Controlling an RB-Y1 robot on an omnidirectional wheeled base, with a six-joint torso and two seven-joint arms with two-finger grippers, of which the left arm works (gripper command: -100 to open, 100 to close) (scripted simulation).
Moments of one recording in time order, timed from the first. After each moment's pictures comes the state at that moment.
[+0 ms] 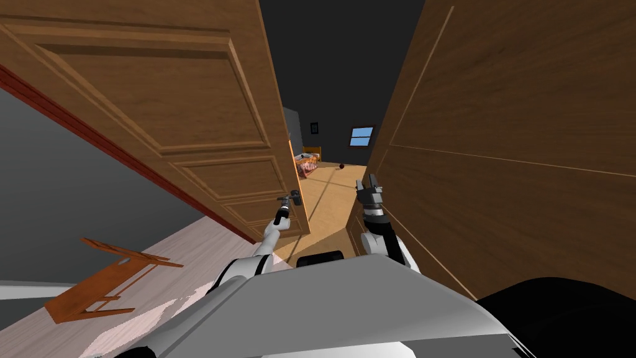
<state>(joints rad) -0.45 0.12 0.11 -0.68 0.05 -0.44 0.05</state>
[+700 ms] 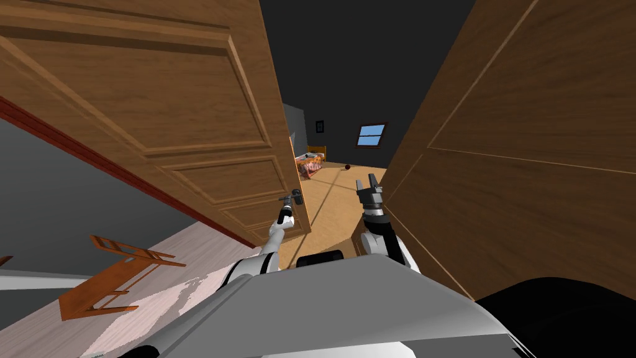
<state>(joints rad) -0.47 0.04 0.20 -0.69 0.05 -0.44 -0.08</state>
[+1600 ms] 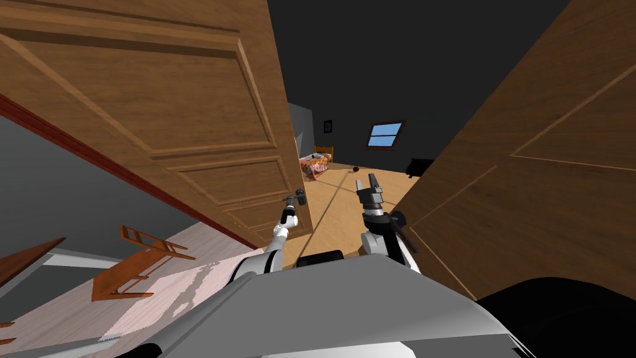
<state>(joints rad) -0.49 -0.02 0.24 -0.65 0.10 -0.45 -0.20</state>
